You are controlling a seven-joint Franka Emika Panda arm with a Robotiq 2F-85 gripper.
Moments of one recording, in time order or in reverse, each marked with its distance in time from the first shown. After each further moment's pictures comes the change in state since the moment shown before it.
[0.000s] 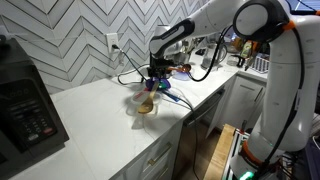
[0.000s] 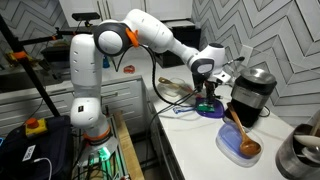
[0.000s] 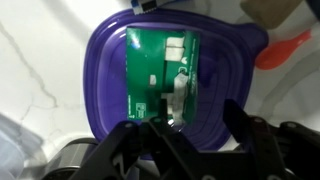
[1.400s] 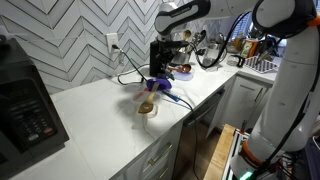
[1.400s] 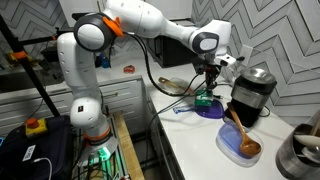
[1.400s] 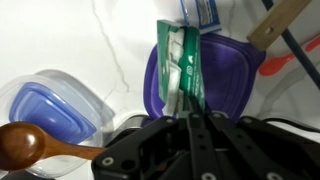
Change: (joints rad) arm -0.005 -0.153 -0.033 0.090 -0.102 -0.349 -0.031
